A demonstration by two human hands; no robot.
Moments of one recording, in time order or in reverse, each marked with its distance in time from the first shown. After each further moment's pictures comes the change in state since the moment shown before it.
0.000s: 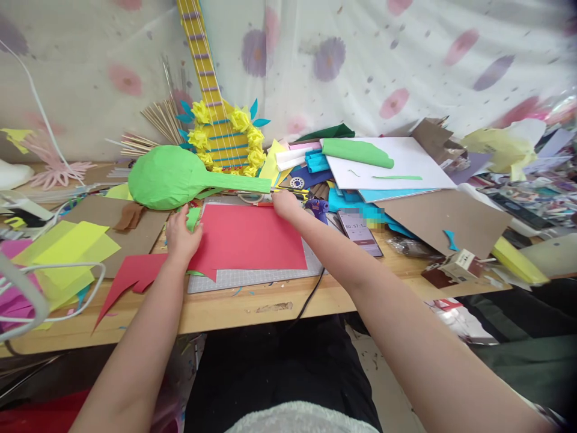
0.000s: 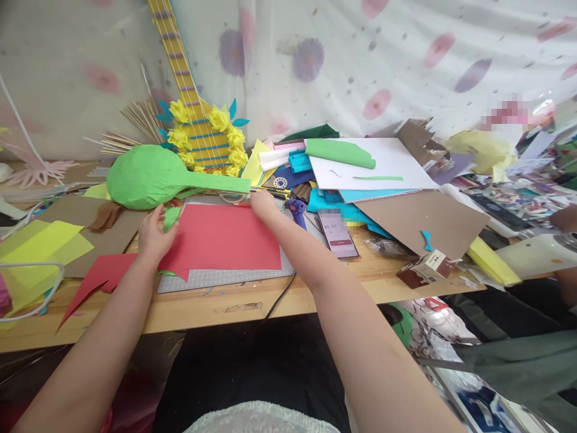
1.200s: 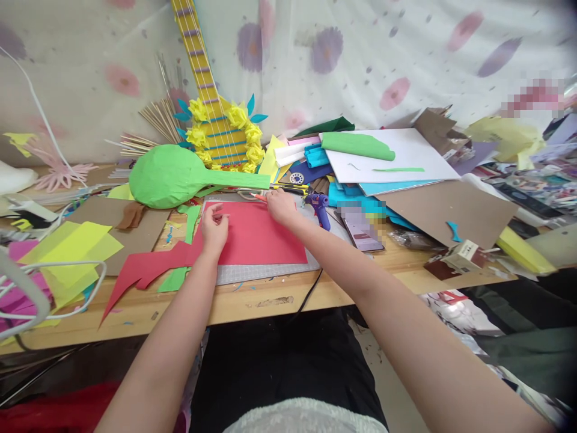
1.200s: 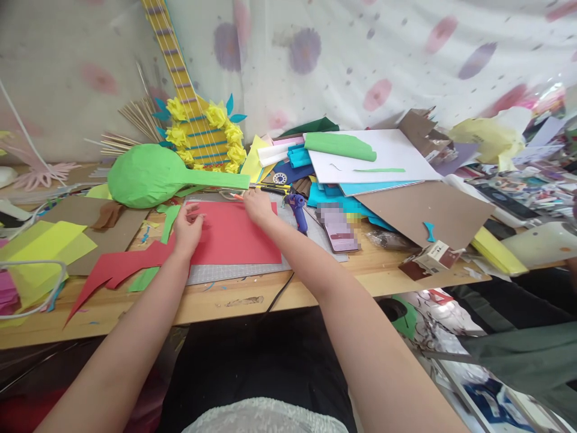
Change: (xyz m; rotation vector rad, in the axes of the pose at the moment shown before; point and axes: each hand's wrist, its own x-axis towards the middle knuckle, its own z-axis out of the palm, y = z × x) left_hand -0.010 0.054 0.058 -0.665 0.017 -0.229; right_hand -0.018 -0.014 0.012 0.111 0.144 -0.038
